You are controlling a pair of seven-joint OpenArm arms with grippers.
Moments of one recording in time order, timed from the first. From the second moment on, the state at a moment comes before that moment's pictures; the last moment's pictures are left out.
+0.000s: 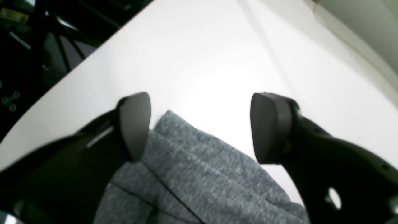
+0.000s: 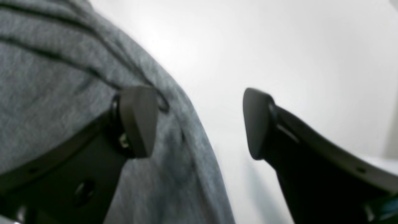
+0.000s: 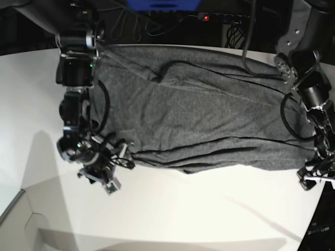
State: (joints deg) left arm -30.7 -18.7 -34.6 50.8 -12.2 -13.7 27.2; right arm 21.5 0.0 8.5 70.0 -9.9 39.7 -37.3
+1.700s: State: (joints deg) left arm -24.8 -18.6 -35.0 50.9 -12.4 -13.5 26.9; right arm 23.5 1.6 4.5 49.0 -10.2 35.8 -13.6
